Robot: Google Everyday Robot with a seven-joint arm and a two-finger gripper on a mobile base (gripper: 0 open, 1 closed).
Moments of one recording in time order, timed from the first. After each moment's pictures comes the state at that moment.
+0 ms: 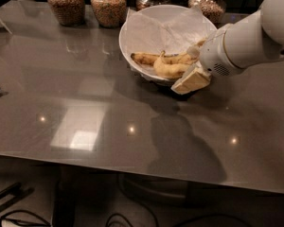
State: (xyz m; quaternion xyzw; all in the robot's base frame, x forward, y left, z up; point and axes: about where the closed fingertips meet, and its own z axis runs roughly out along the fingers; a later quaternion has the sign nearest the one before) arm 0.557 -0.116 0.919 -0.54 0.75 0.01 0.38
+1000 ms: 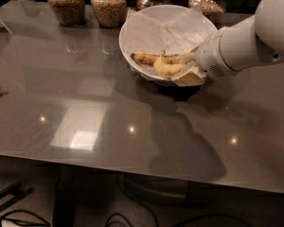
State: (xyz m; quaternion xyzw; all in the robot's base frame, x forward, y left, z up) arm 0.565 -0.110 0.912 -0.53 0.75 0.02 0.39
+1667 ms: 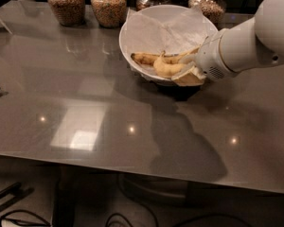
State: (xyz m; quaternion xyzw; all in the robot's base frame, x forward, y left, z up) arm 0.564 -0.108 0.910 -0.53 0.75 0.02 0.39
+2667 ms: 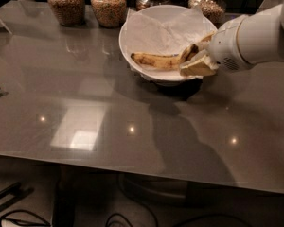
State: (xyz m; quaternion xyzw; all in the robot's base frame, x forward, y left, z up) arm 0.561 -0.125 0.950 -0.52 0.73 0.00 0.44
